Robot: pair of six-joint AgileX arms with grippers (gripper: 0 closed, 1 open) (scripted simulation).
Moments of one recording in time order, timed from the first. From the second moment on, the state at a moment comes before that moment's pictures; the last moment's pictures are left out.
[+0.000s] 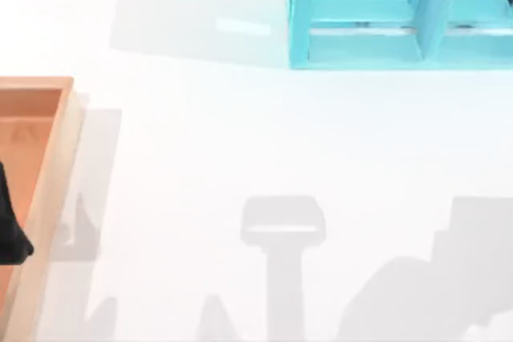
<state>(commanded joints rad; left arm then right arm) 0.00 0.00 0.00 0.00 0.00 0.00 -0.31 1.71 1.01 -0.88 0.00 -0.29</state>
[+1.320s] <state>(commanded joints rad) 0.00 0.00 0.00 0.00 0.00 0.00 -0.74 1.93 1.41 -1.02 0.02 -0.72</state>
